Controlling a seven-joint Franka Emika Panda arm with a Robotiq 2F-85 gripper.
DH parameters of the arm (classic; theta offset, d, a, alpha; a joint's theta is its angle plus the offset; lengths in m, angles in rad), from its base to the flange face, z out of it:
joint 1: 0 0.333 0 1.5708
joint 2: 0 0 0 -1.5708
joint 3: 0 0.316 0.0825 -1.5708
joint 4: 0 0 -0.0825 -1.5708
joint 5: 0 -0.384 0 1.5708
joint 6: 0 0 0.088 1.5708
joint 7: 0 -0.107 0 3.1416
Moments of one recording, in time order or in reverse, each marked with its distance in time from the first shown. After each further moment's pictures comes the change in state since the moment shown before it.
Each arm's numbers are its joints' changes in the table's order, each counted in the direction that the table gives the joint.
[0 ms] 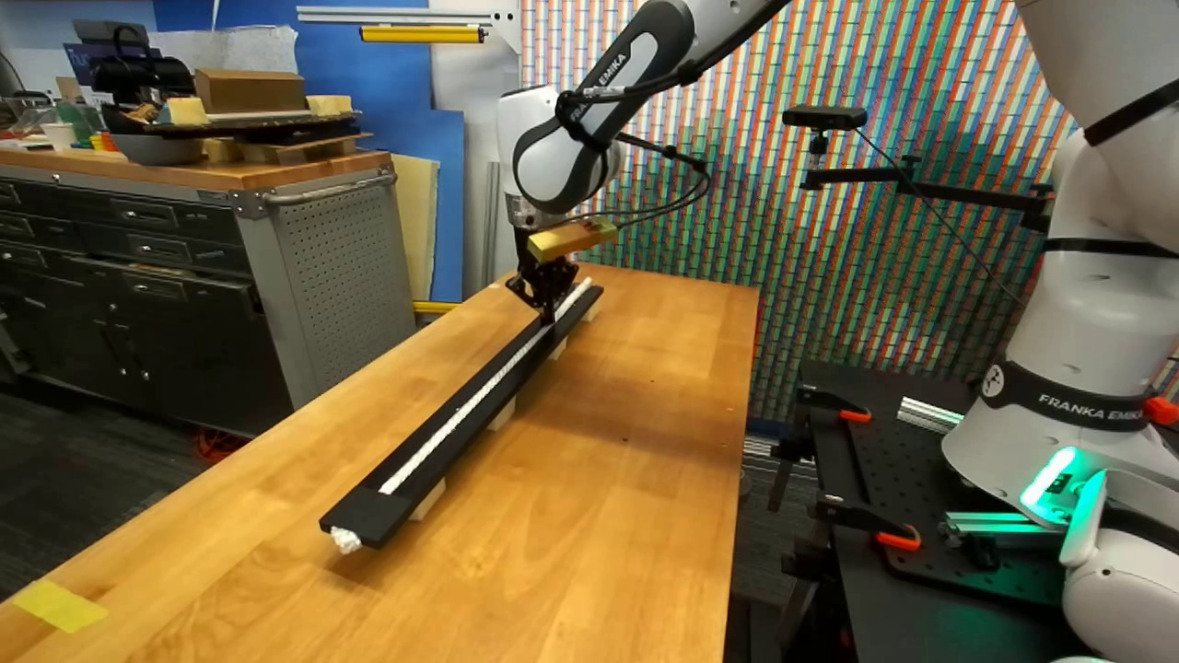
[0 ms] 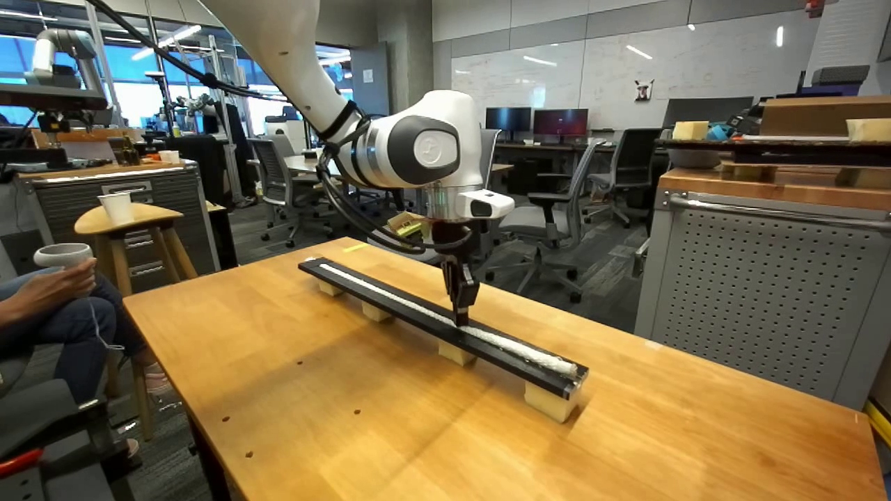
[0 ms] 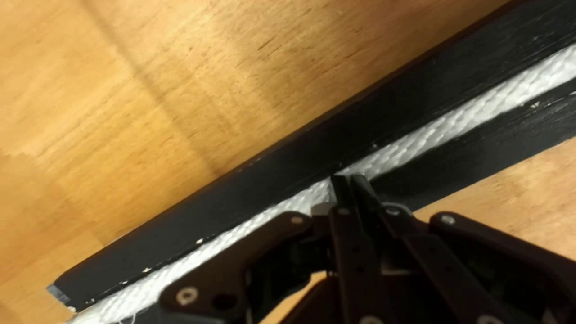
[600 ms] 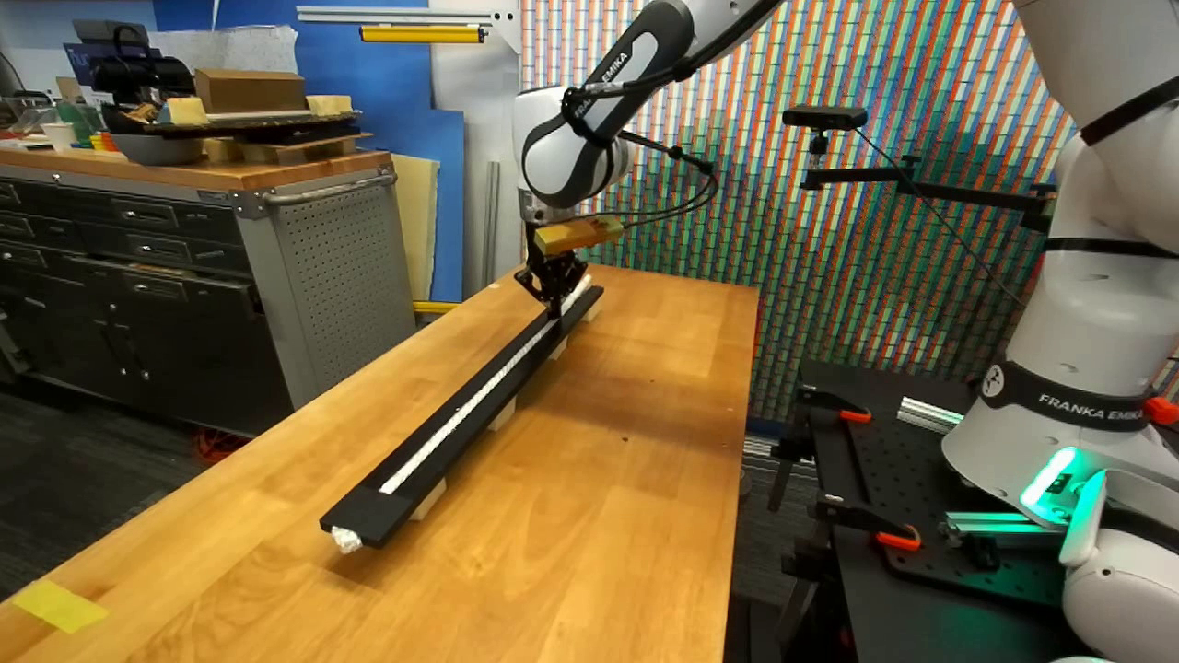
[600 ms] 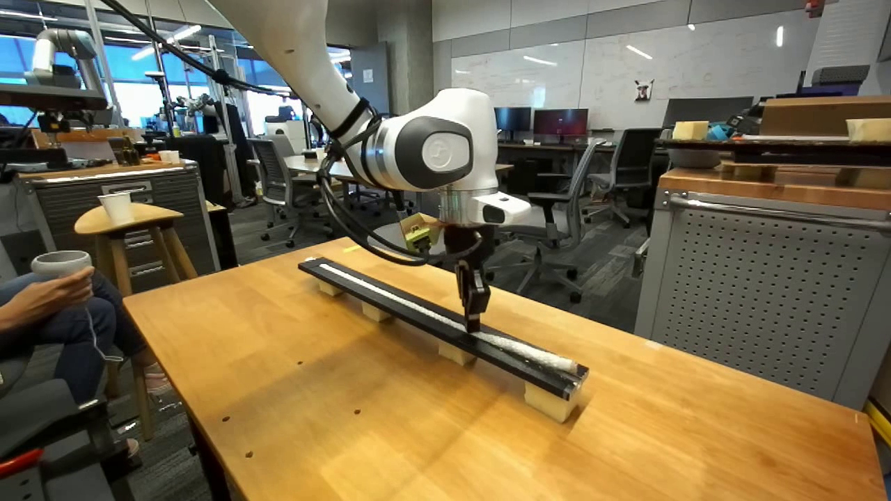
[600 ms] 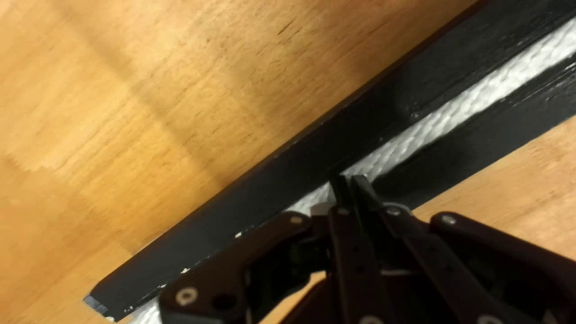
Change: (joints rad) arm -0.036 0.001 -0.013 0.007 -0.053 -0.021 -0.008
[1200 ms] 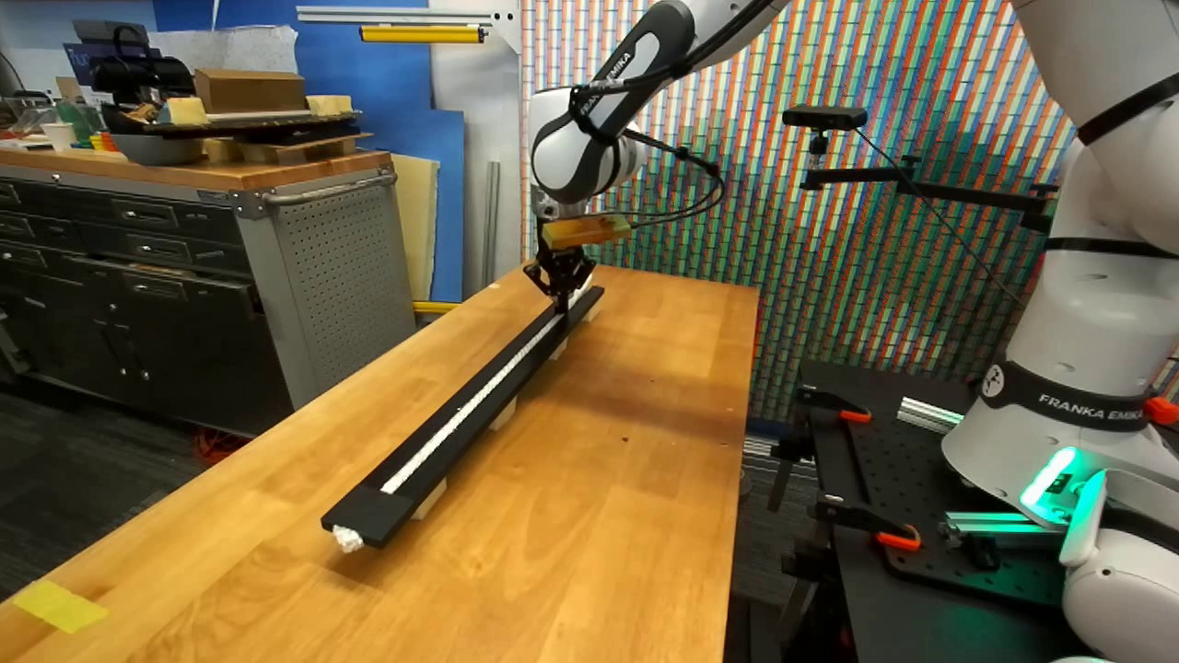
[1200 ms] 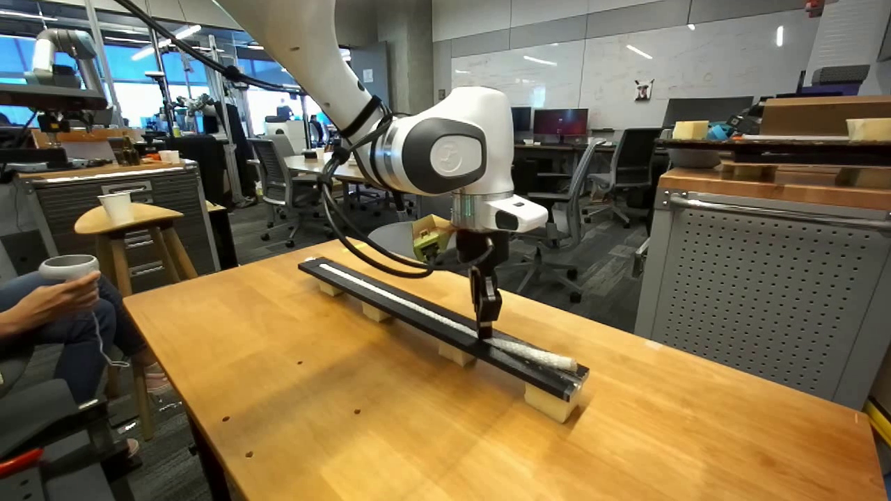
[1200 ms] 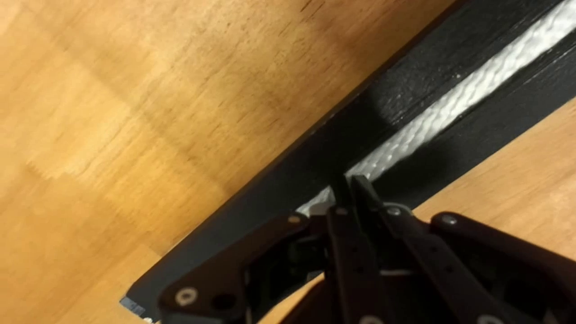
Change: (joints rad) arm -0.038 0.002 -0.006 0.008 -0.042 -0.021 -0.004
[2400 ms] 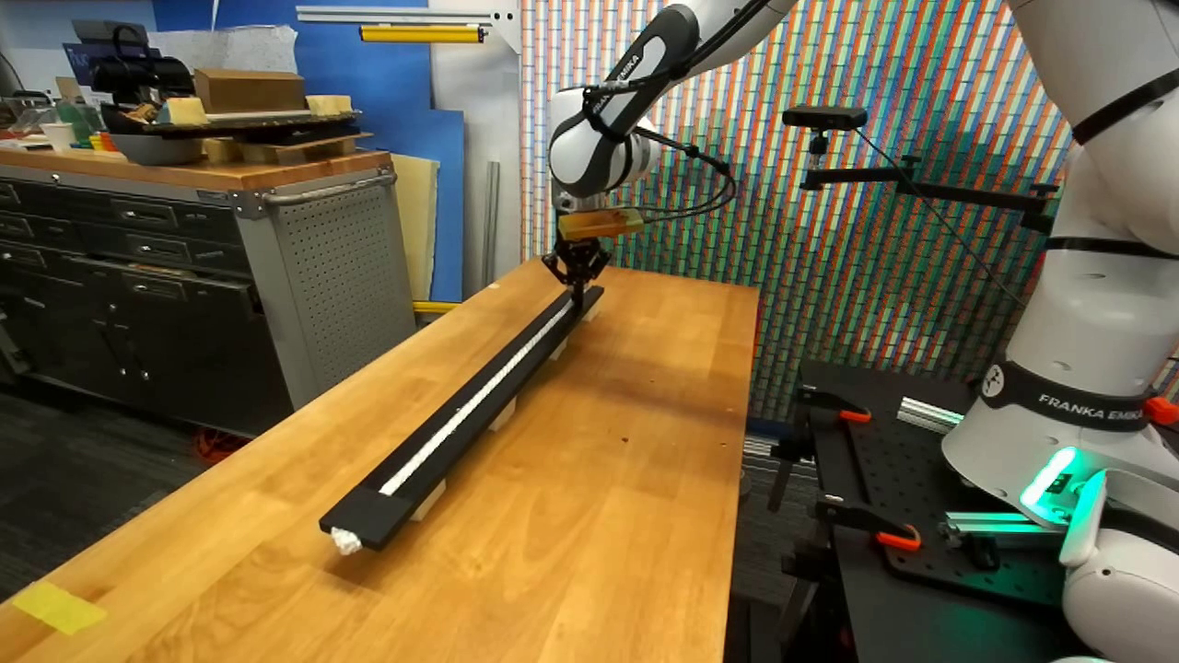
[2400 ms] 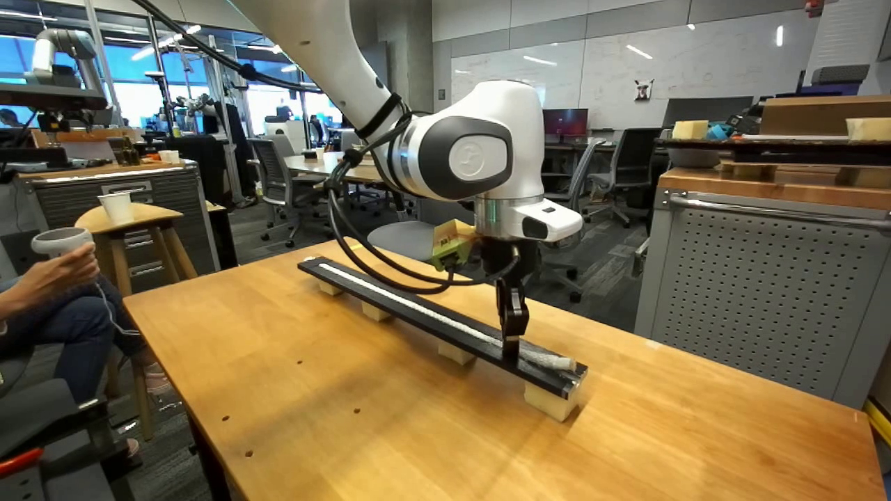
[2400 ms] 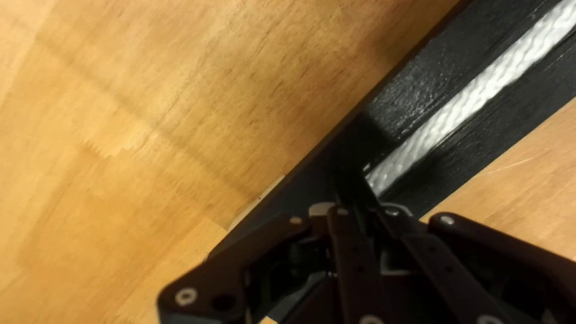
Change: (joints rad) arm -0.053 -0.001 -0.028 0.001 -0.016 -0.019 -0.001
